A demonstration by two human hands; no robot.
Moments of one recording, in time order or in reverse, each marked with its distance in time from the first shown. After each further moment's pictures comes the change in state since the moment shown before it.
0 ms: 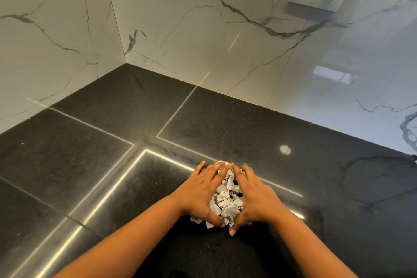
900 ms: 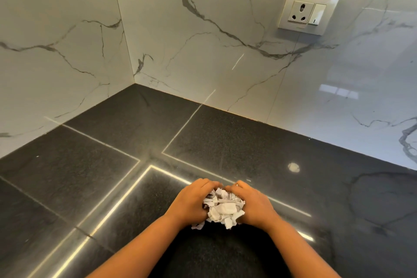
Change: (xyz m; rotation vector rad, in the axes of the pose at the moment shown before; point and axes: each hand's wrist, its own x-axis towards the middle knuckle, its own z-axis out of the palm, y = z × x) left_hand -0.005 0.001 0.009 -0.258 0.353 -0.156; right_hand 0.013 0.012 0.004 0.140 0.173 -0.109
